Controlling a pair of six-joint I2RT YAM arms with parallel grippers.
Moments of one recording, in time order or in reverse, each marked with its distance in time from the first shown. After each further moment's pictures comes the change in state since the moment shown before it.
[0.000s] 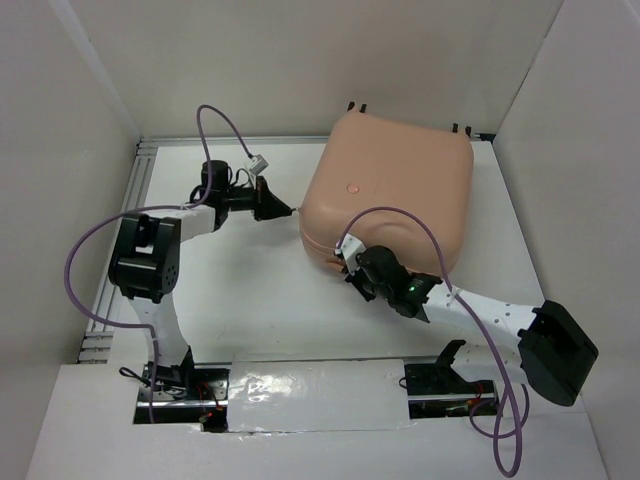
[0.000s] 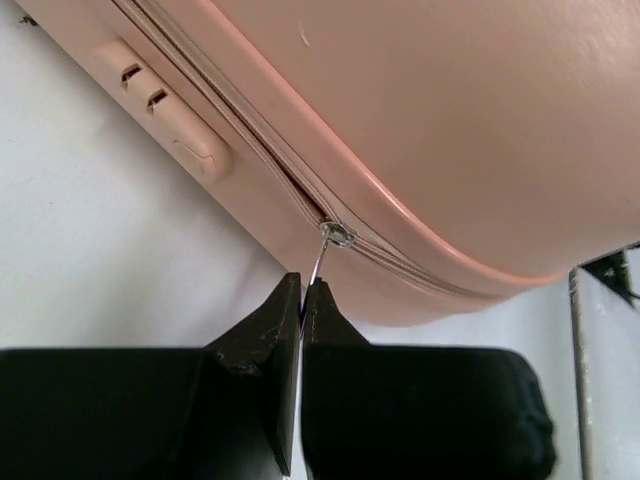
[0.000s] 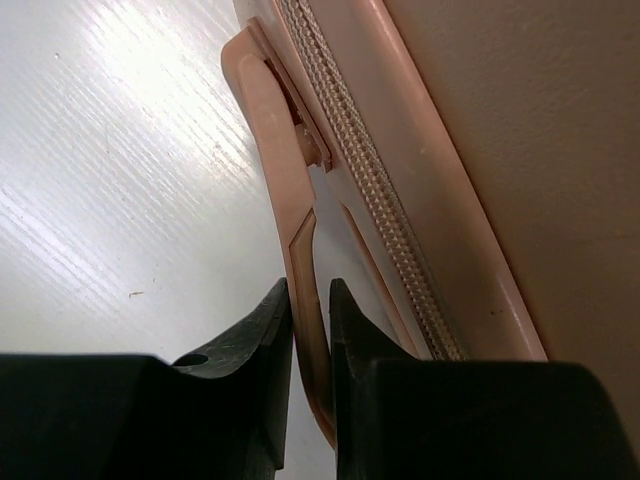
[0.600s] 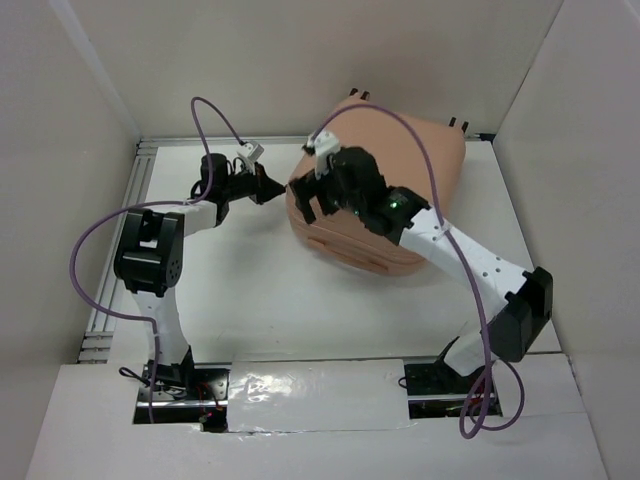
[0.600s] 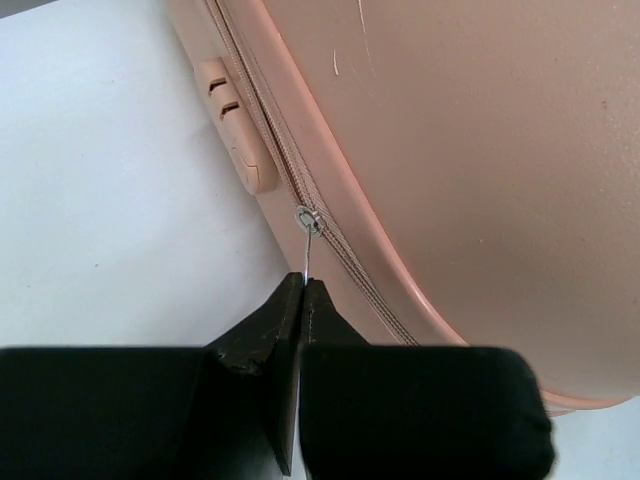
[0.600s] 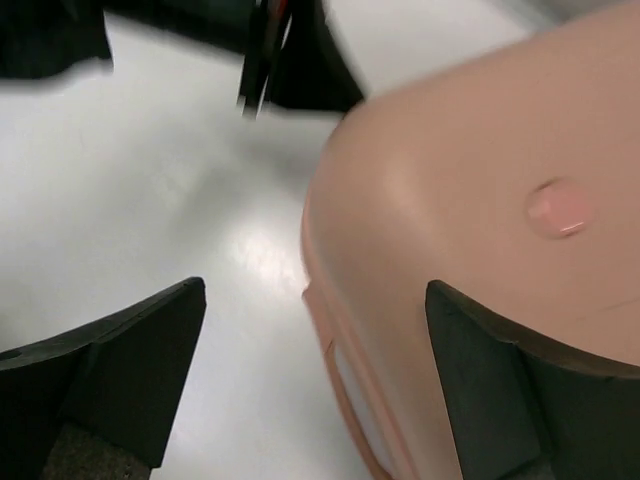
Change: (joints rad) left arm -0.009 0.098 0.107 0.144 -0.284 -0.073; right arm -0.032 0.326 0.830 -0.310 -0.087 0.111
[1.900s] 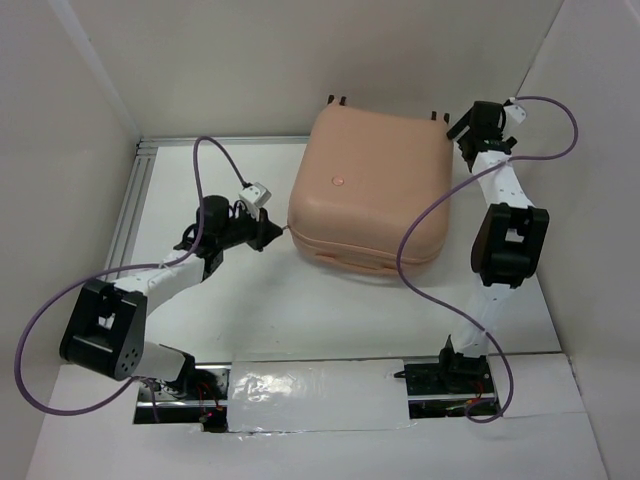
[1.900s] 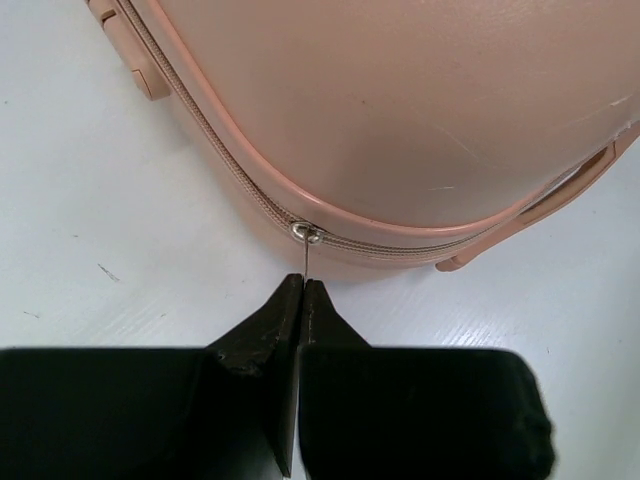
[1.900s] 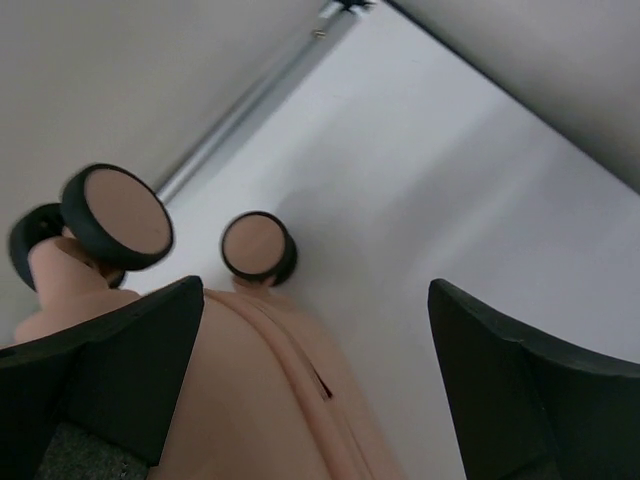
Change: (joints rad) left arm -0.172 -0.586 -0.494 -0.180 -0.279 0.109; right arm -0.916 0.496 0.353 0.105 0.294 0.576
